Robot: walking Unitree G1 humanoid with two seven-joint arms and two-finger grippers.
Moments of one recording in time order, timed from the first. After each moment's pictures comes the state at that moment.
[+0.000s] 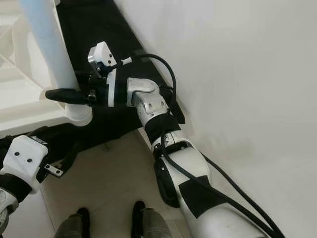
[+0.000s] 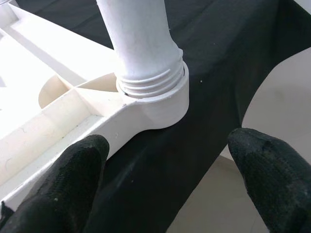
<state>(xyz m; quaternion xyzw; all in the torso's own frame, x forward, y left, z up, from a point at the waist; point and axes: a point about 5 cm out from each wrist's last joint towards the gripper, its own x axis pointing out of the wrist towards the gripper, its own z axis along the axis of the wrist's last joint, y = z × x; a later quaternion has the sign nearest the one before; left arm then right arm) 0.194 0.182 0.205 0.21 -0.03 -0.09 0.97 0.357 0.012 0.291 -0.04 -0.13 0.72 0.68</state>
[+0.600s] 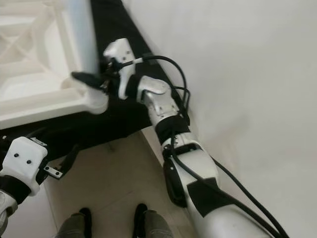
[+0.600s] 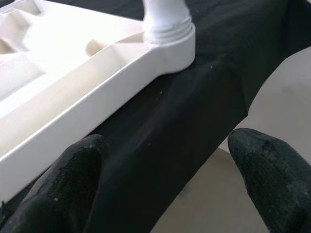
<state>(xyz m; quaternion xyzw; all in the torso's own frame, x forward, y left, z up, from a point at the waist) 0.192 0.183 0.203 0.20 -0.02 -0.09 0.97 0.375 -0.031 0.269 -0.03 -0.15 0.41 0.90</state>
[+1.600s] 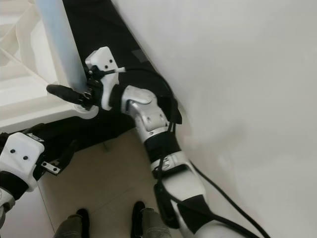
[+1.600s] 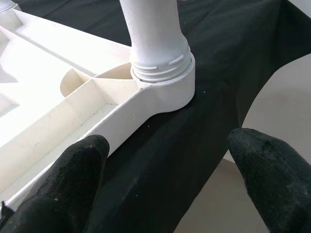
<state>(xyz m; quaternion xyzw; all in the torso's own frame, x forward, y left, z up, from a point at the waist) 0.196 0.183 0.209 0.21 -0.03 -0.09 0.97 0.353 0.006 0.280 -0.06 -0.13 0.63 0.76</state>
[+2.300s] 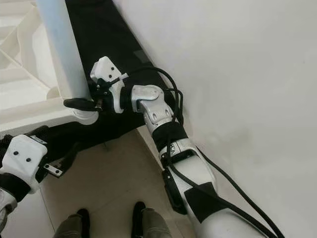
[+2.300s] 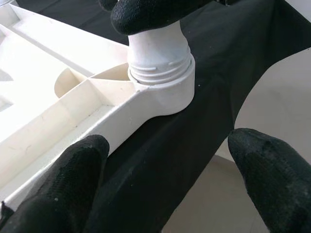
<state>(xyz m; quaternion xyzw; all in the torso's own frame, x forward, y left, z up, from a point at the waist) 0.195 0.180 0.205 0.20 -0.03 -0.10 0.97 0.366 -0.009 0.268 -0.14 -0.10 0.65 0.74</state>
